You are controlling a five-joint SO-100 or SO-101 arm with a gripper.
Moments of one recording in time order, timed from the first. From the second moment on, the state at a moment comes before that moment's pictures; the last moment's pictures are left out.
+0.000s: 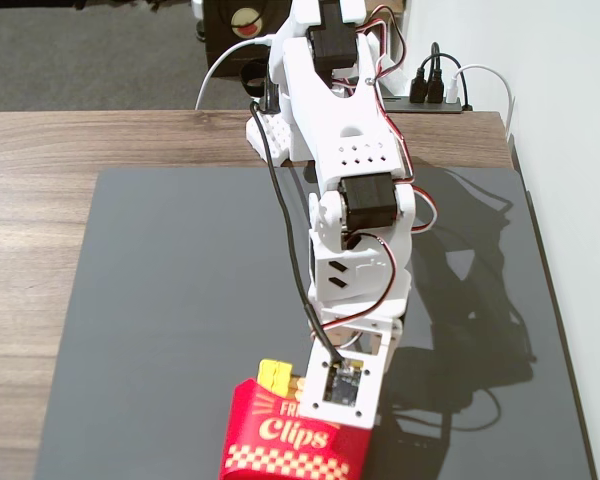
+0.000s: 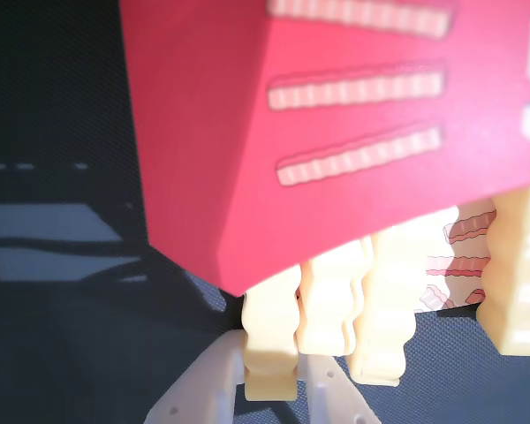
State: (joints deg) arm -9.0 59.9 68.2 69.2 -67.8
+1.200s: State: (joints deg) arm -8.6 104.6 120.6 67.7 -71.3
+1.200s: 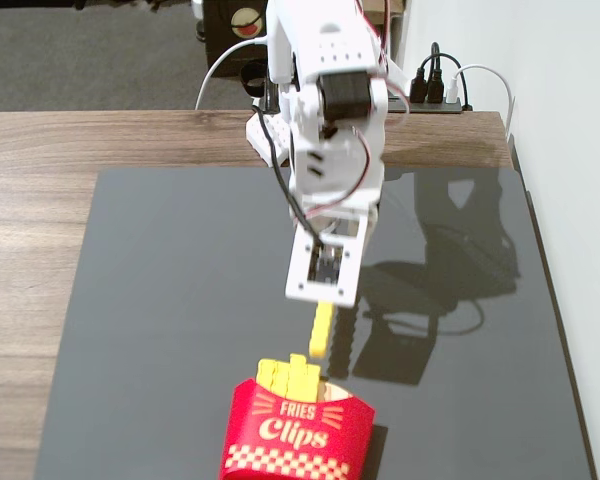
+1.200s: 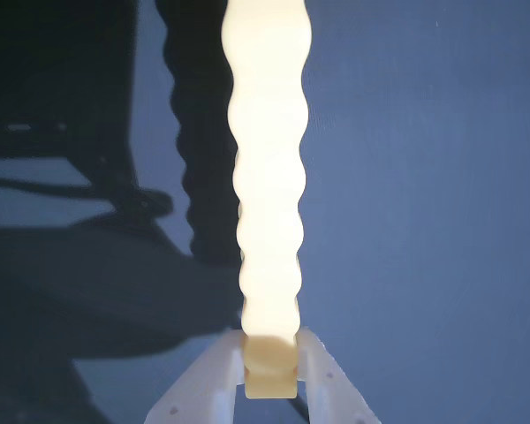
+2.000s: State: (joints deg) arm 5.9 122.2 106.0 94.6 -92.0
